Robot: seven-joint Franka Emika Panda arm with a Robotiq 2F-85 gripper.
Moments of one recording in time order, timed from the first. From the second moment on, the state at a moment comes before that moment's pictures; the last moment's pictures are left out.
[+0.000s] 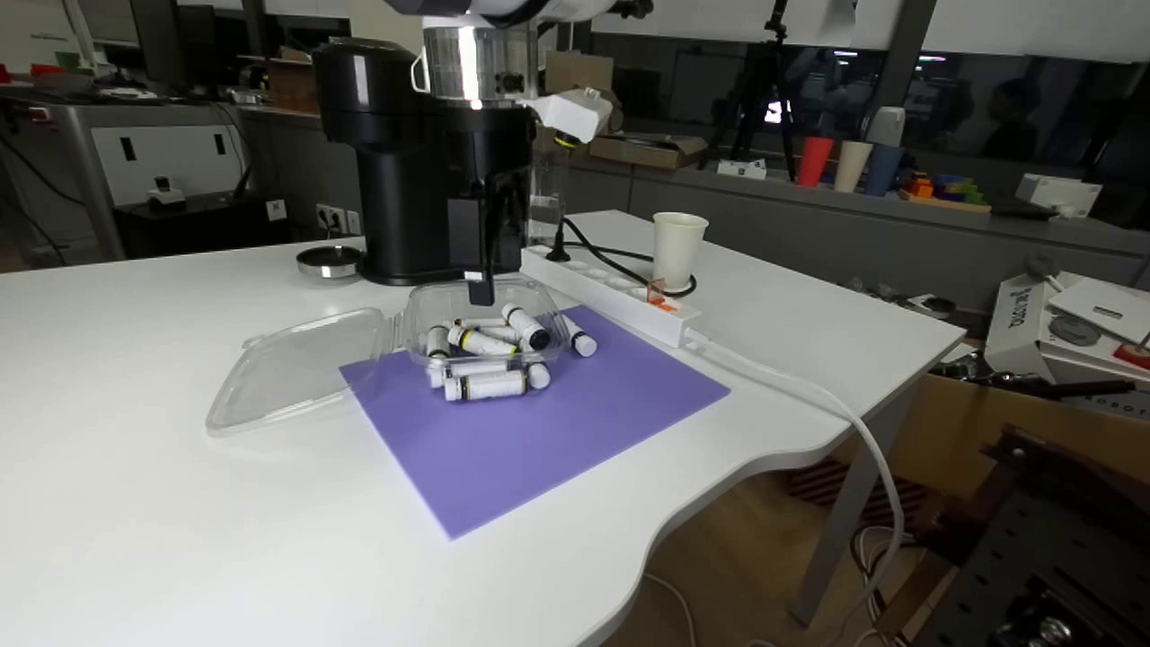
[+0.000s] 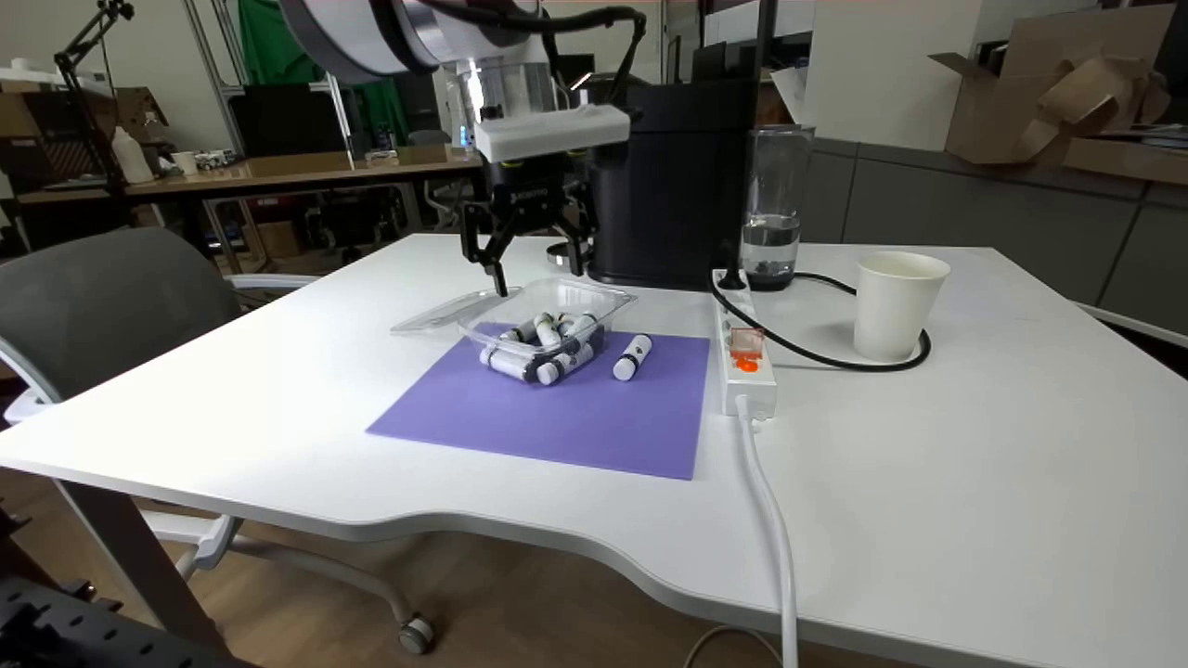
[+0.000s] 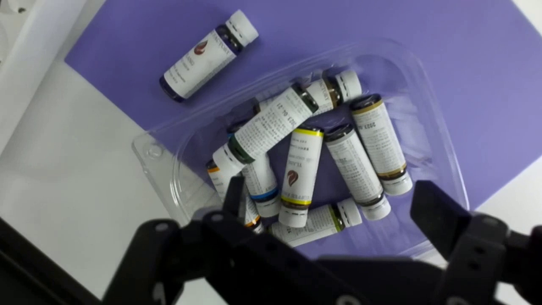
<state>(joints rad) -0.04 0.42 0.03 -2.19 -0.15 2.61 -0.69</state>
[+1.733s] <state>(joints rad) -0.18 0.56 0.16 -2.12 -0.07 2.79 -0.67</state>
